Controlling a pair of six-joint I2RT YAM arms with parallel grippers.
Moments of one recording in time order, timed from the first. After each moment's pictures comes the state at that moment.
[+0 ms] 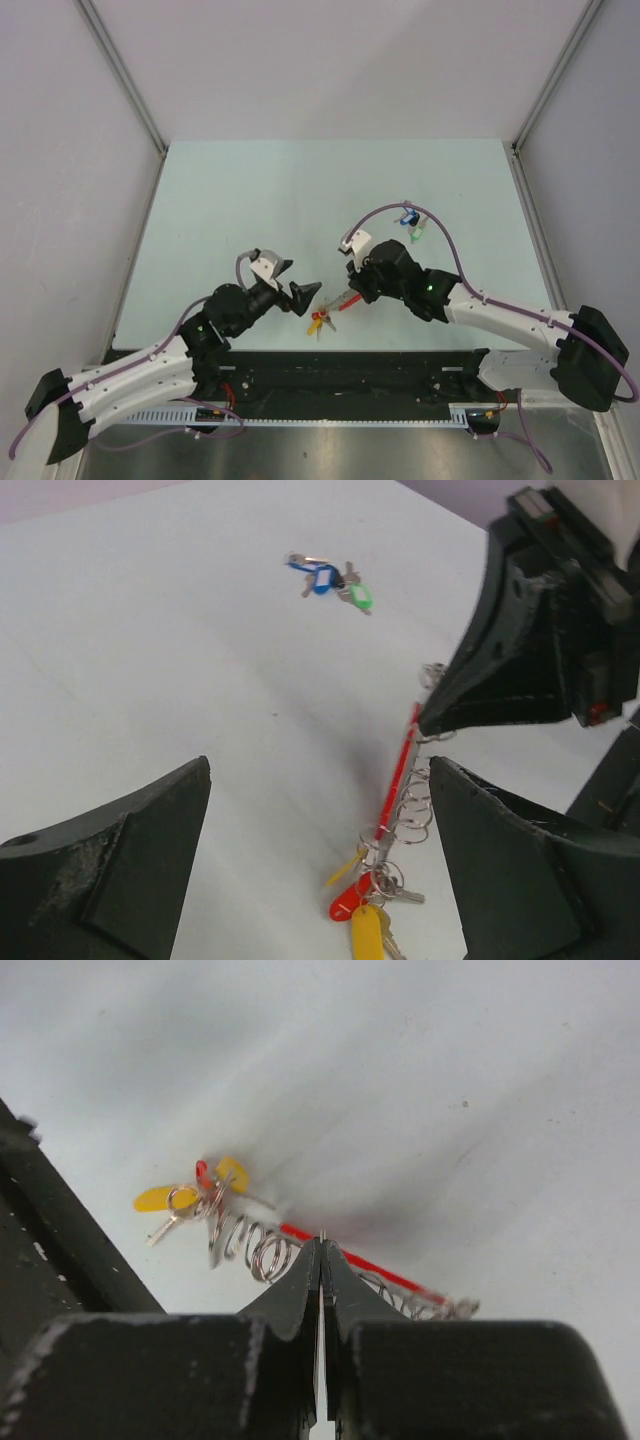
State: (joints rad) left arm -0.92 0.66 0.28 0.32 -0.18 -0.16; right arm 0.94 1.20 0.76 -0.16 0.01 0.07
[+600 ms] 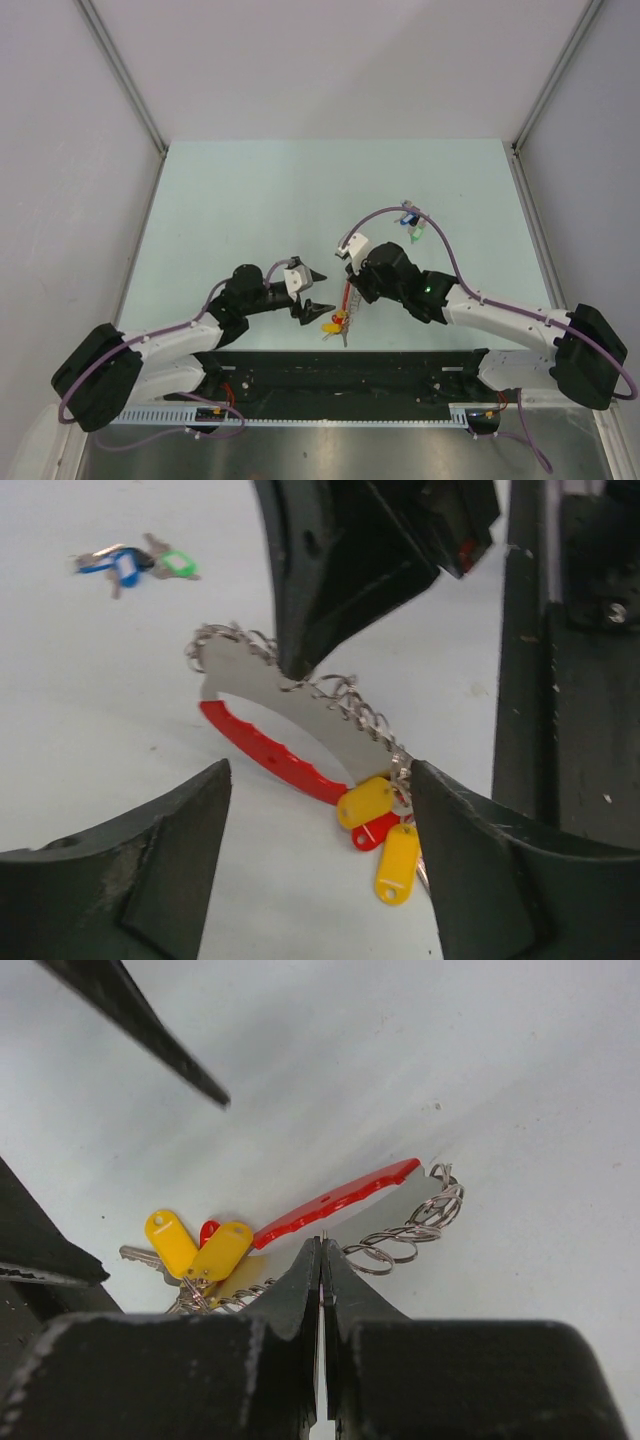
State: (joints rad) left arm -0.73 1.06 0.27 0.64 0.52 0.14; right arm 0.95 1.21 0.75 -0.17 0.08 -0.01
